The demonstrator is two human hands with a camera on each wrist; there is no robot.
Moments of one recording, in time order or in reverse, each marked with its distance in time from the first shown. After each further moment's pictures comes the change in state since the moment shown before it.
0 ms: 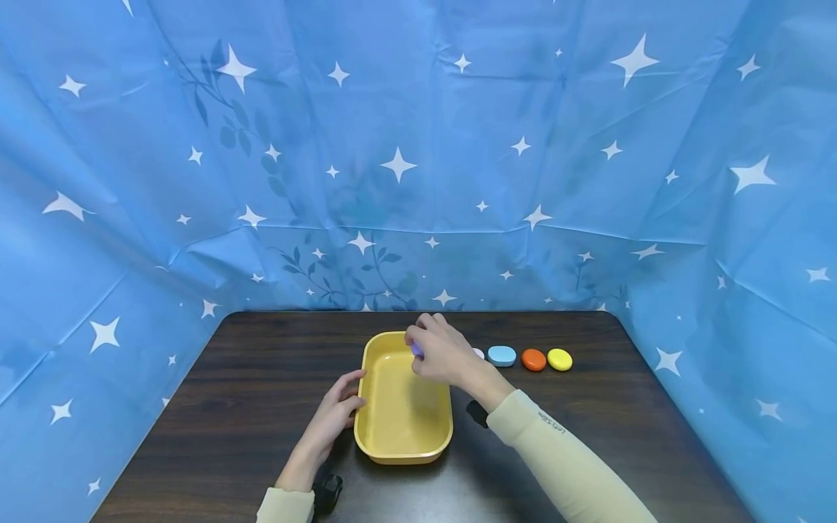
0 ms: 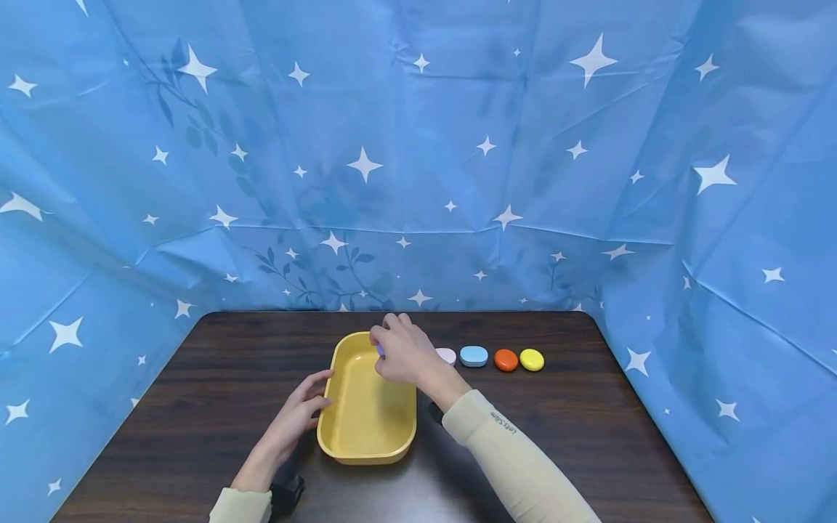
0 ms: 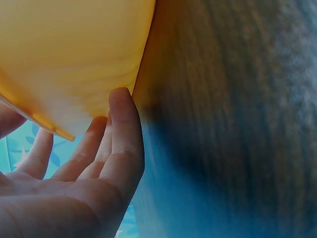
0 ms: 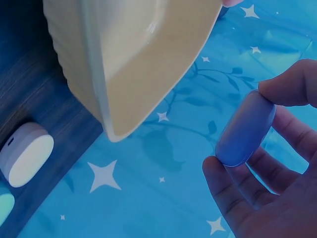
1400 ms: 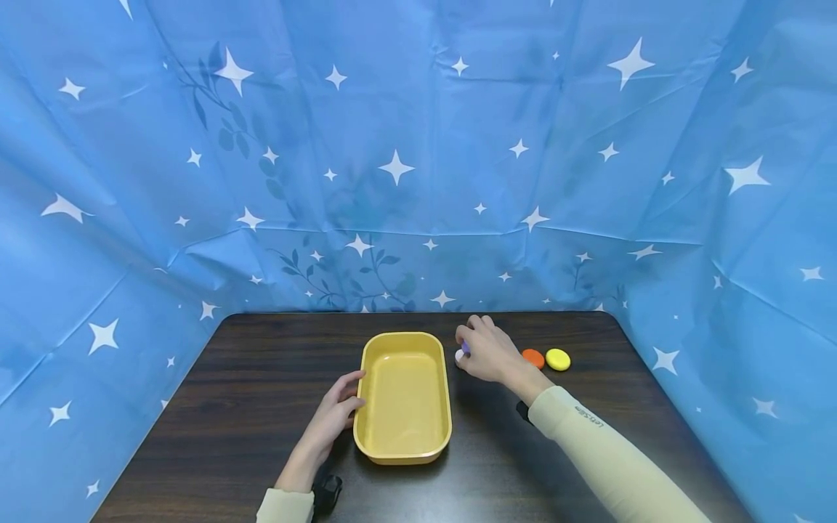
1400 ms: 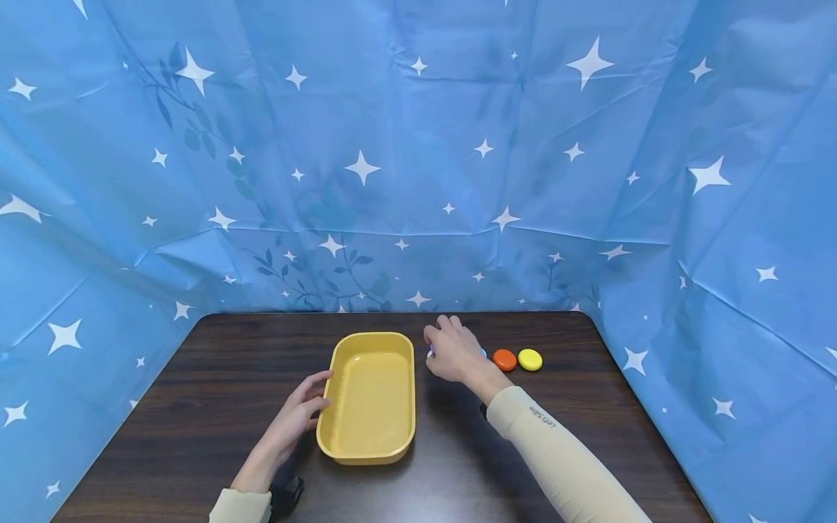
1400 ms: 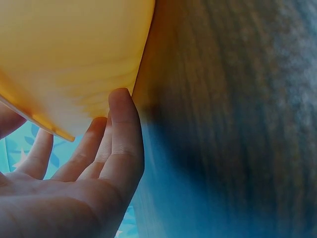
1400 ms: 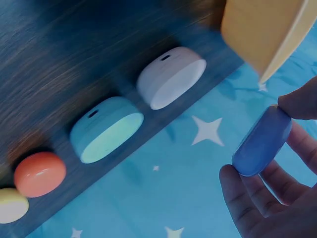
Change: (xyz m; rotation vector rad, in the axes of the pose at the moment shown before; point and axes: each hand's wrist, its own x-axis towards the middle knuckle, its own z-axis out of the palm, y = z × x) left_hand 0.004 -0.002 0.002 0.009 -0.001 -0.008; right_hand -0.032 0.082 0.007 -0.062 -0.011 0.160
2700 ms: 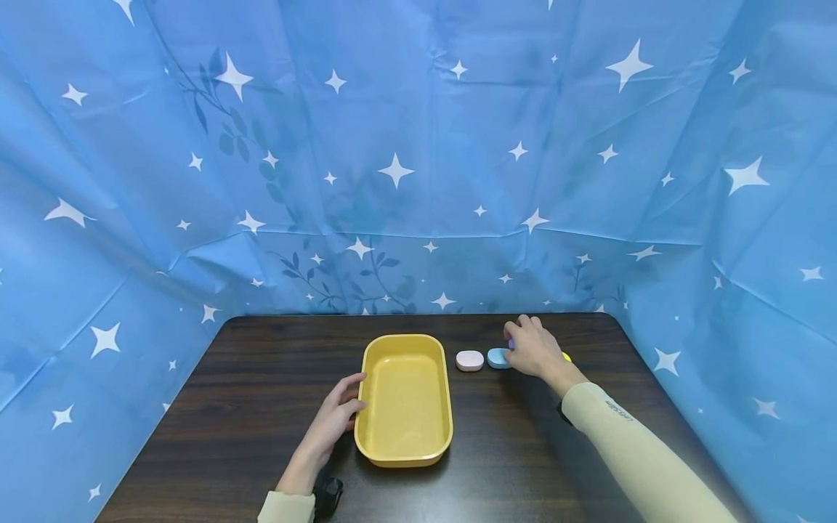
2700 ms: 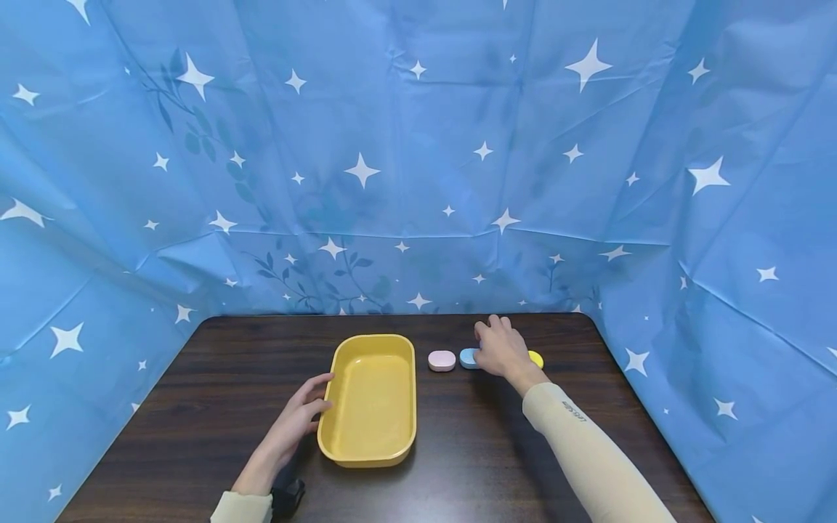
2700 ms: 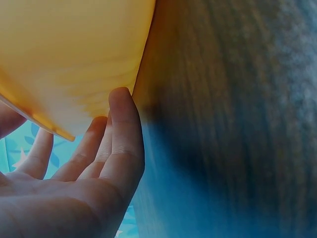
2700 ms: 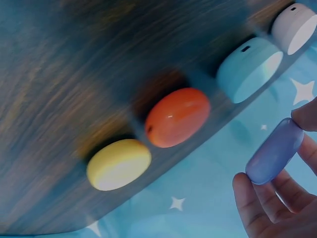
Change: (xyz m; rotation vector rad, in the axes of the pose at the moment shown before) left_hand -0.003 0.003 0.001 0.011 -0.004 -0.004; right_hand -0.015 0.090 0.005 -0.048 0.017 0.159
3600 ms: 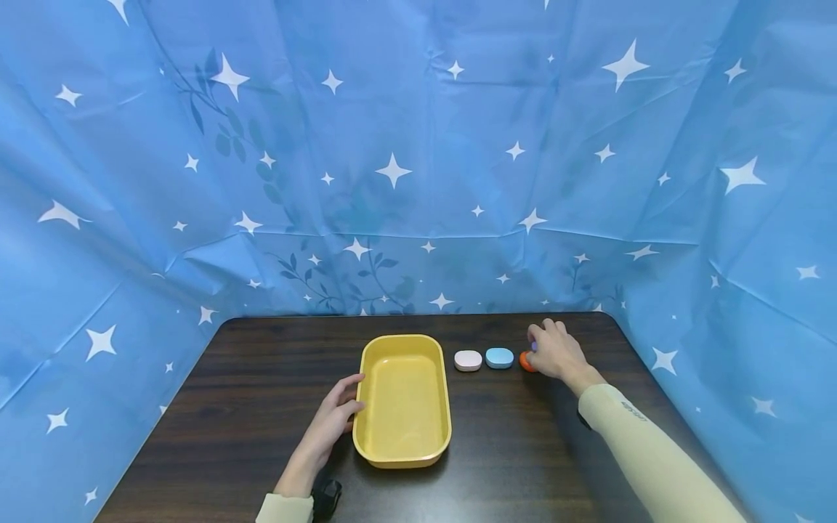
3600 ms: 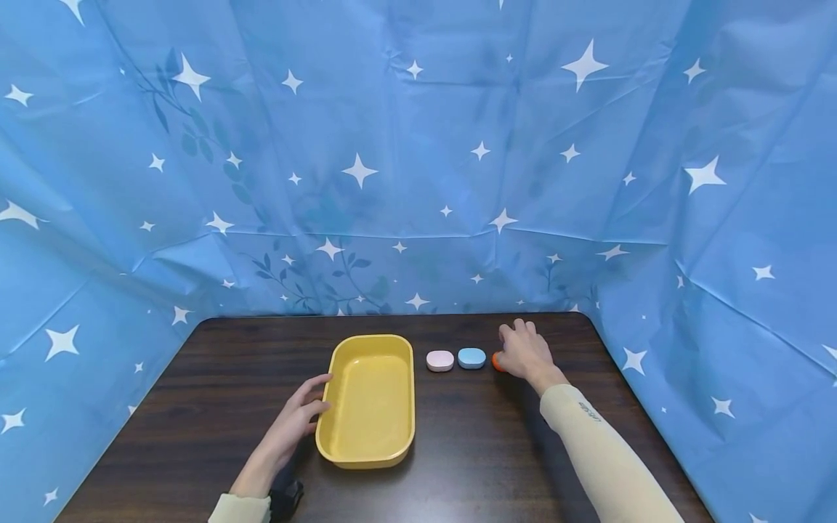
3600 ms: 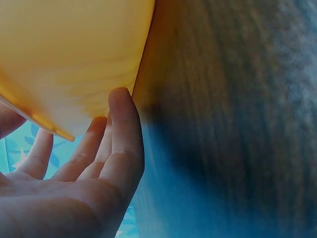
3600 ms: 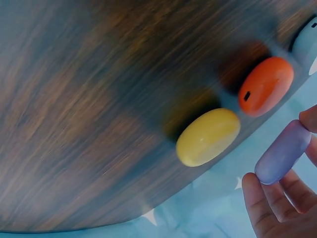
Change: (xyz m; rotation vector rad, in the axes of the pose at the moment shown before) left_hand 0.001 -0.001 0.000 -0.005 0.000 -0.005; right_hand -0.012 0.049 0.006 0.009 -0.040 0.097
